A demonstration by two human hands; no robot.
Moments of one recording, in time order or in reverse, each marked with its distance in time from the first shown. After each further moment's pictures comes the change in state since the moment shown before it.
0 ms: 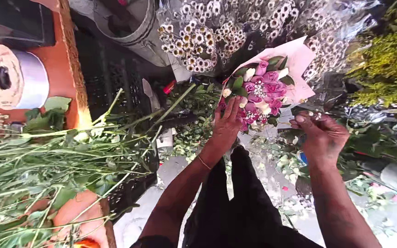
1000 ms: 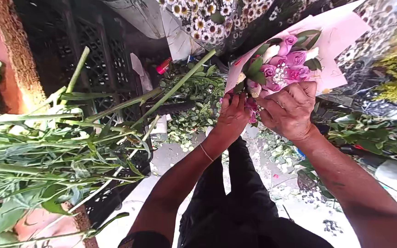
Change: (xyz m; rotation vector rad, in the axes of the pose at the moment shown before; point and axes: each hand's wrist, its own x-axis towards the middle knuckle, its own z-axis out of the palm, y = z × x) left_hand -0.002 -0.019 0.027 0.098 0.092 0.033; right_hand 0.033 0.012 0.102 -0.851 -0.382 -1.074
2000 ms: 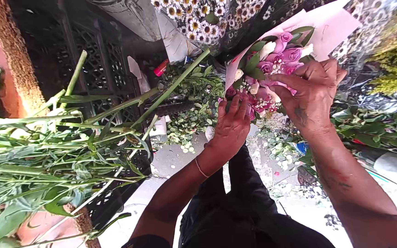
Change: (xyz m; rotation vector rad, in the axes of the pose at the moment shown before) left_hand -0.024 0.018 -0.035 -0.052 0.017 -0.022; right_hand 0.019 0.008 -0.033 0.048 -0.203 0.507
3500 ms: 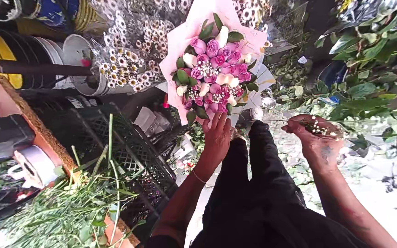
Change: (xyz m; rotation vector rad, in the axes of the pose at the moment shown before) left_hand -0.012 0.048 0.044 0.124 -0.339 0.181; right_hand -0.248 0.034 -0.002 1.027 0.594 0.821
